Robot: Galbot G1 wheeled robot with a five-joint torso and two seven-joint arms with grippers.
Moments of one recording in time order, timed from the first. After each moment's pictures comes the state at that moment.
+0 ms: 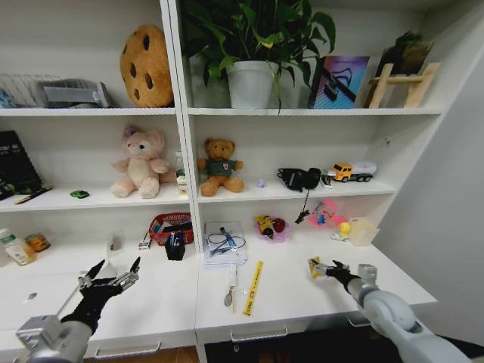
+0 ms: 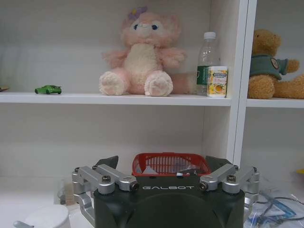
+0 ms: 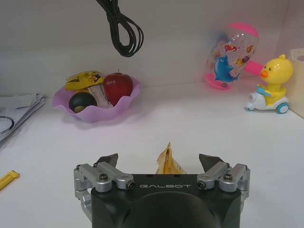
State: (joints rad) left arm 1.99 -1.09 -1.00 -2.50 -0.71 0.21 -0.21; right arm -1.37 0.80 0.54 1.80 0.89 -0.38 0.16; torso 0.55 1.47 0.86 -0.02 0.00
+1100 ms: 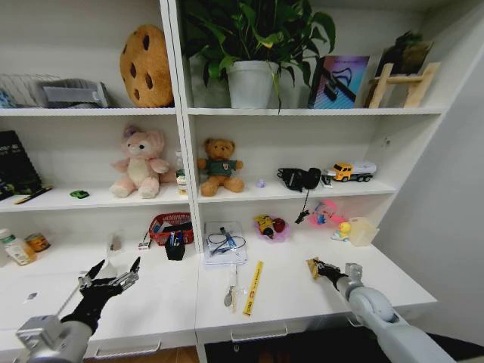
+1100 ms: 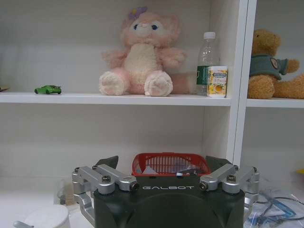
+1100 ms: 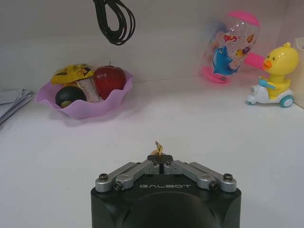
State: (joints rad) left arm 1.99 -1.09 -1.00 -2.50 -0.71 0.21 -0.21; right arm -1.28 0.82 0.46 1.69 0.86 -0.35 0.15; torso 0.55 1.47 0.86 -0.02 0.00
